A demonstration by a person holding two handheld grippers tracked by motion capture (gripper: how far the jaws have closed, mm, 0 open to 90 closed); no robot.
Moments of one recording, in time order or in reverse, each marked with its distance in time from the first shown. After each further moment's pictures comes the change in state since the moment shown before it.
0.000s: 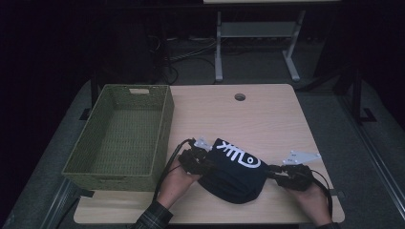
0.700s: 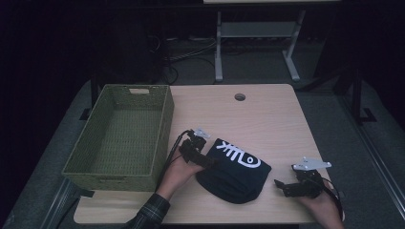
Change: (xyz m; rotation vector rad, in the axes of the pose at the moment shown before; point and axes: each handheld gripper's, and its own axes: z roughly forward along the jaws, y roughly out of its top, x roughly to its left) left arm 0.033 0.008 0.022 -0.009 0.049 -0.072; right arm -0.021 -0.038 -0.001 0.038 -0.147 0.069
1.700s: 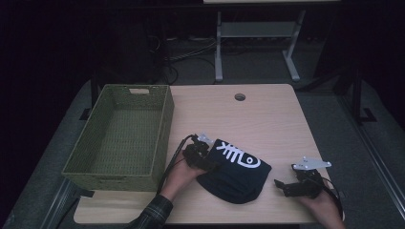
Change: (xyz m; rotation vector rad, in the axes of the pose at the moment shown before) left arm 0.000 -0.011 0.022 0.013 -0.053 0.046; right arm -0.001 0.000 0.001 -0.001 0.009 -0.004
